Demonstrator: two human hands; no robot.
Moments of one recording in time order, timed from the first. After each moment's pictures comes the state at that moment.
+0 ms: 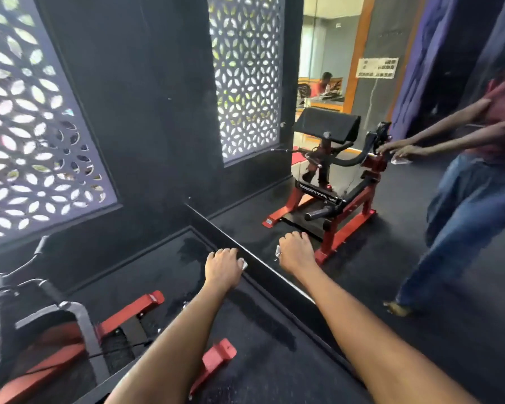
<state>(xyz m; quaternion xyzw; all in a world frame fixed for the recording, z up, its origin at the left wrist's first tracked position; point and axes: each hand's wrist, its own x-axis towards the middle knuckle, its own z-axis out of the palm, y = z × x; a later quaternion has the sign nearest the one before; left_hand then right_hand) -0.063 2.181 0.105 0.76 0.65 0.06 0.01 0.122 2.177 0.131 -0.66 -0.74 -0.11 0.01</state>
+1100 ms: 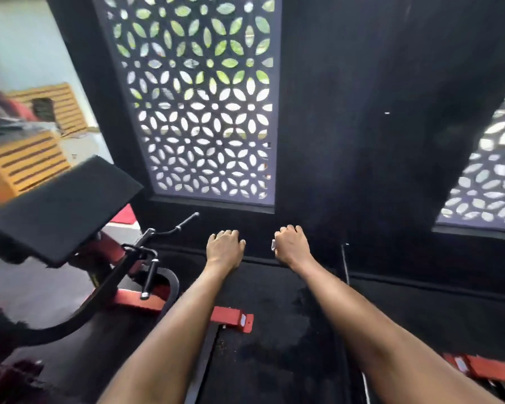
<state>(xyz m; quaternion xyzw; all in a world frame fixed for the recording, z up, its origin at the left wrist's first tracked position) -0.289 2.647 0.147 0.38 0.92 0.06 -0.05 -0.185 2.784 0.143 -0.24 -0.96 -0.08 0.08</state>
